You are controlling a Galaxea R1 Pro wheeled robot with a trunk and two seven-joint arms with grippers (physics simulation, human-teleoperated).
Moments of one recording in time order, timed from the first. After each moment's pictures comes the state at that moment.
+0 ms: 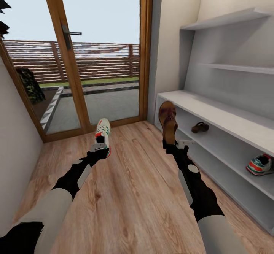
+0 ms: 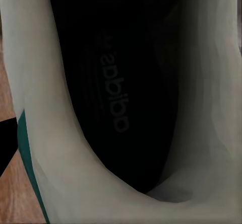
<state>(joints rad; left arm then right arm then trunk) -0.86 0.01 0.03 -0.58 0.15 0.10 -0.17 -0.62 0.10 0.00 -1.12 -0.01 0.07 -0.01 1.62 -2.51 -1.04</state>
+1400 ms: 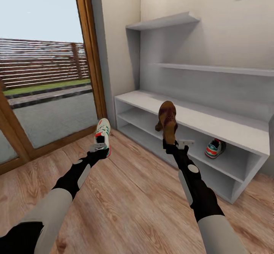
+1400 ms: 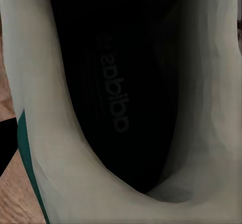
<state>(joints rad) -0.86 0.01 0.02 -0.58 0.15 0.10 -0.17 -0.62 0.10 -0.01 -1.12 -0.01 0.07 -0.01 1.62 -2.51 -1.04</state>
